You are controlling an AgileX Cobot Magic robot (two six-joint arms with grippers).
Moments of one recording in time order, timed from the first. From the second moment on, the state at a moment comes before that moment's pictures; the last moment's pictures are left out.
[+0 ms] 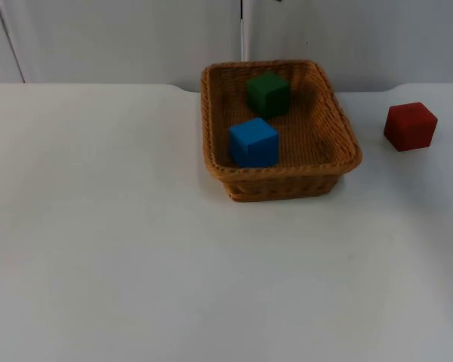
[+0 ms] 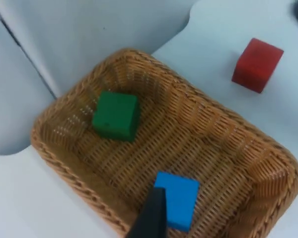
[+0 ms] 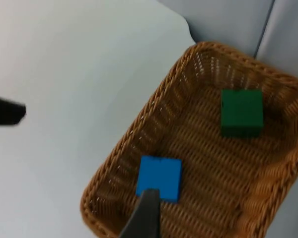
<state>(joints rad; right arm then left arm) 0.33 2.12 -2.31 0.34 1.20 -0.38 -0.49 1.81 -1.57 -0.28 0.59 0.42</state>
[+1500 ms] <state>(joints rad) 0.33 1.06 -1.28 0.34 0.82 -0.40 -0.47 1.35 -1.30 -0.39 0.72 0.42</state>
